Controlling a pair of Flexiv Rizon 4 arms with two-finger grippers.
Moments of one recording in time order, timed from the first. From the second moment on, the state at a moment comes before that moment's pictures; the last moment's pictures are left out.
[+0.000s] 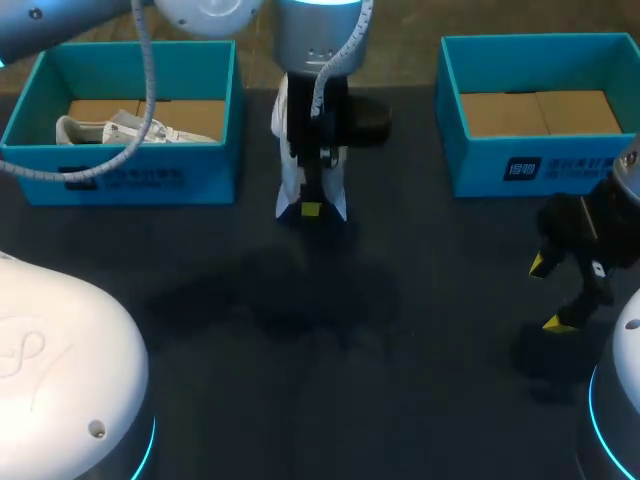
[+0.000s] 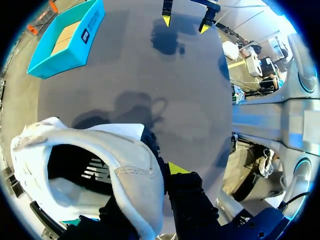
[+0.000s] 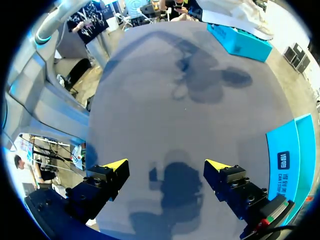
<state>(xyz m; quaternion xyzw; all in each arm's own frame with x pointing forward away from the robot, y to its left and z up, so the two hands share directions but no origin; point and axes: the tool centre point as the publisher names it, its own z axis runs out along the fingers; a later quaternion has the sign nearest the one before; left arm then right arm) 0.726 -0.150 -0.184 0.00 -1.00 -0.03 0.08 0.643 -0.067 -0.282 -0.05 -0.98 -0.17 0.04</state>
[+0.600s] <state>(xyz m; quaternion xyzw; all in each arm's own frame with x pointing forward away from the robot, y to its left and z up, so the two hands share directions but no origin) 0.757 -0.122 -0.162 0.02 -1.00 -0.05 0.05 0.643 -0.067 -0.282 -0.05 -0.98 -0.17 0.04</state>
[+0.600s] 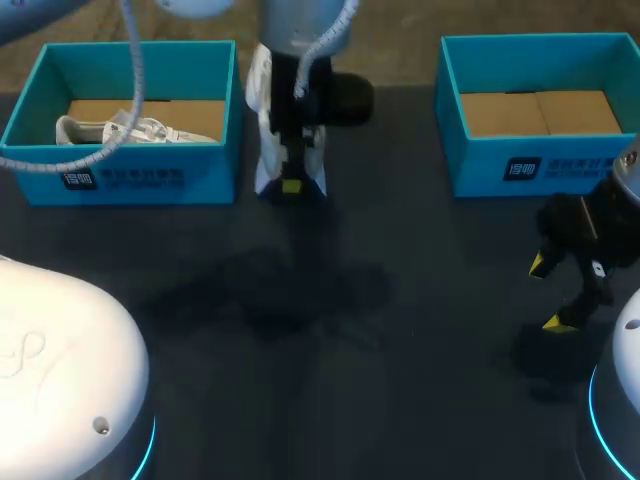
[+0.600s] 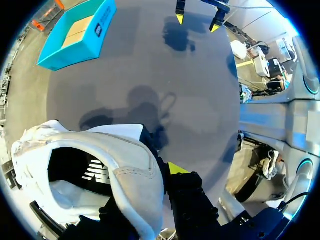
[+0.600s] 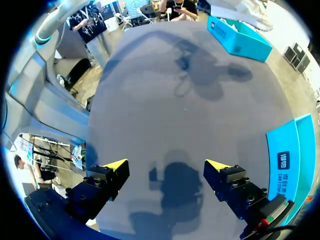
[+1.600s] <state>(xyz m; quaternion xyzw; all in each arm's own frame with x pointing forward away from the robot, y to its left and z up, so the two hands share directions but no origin) 0.918 0.054 -0.110 0.03 -1.00 -0.04 0.04 0.643 -0.067 -0.282 -0.05 -0.98 -0.17 0.04</state>
